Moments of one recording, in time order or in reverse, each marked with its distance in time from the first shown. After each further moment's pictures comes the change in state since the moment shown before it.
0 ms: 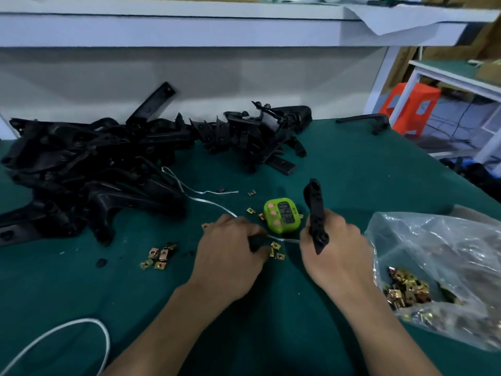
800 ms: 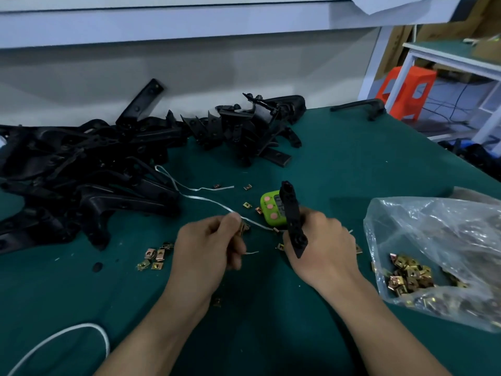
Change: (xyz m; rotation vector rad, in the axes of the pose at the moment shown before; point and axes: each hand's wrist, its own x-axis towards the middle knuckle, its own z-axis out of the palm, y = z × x) left_hand -0.014 -0.001 -0.018 -0.862 0.067 -0.448; right_hand -0.002 -0.002 0.016 -0.057 -0.100 -0.056
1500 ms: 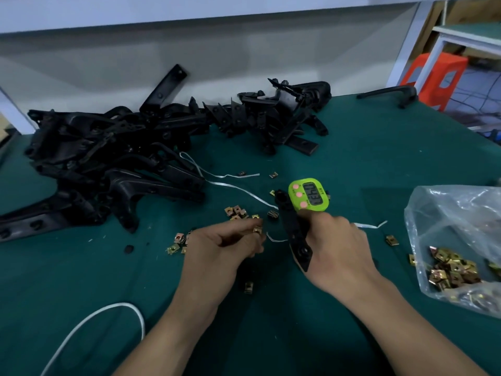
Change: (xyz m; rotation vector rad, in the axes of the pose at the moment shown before) left_hand -0.016 -0.021 -0.029 -0.232 -0.069 0.026; right_hand -0.013 -0.023 0.011 -0.093 -0.121 -0.133
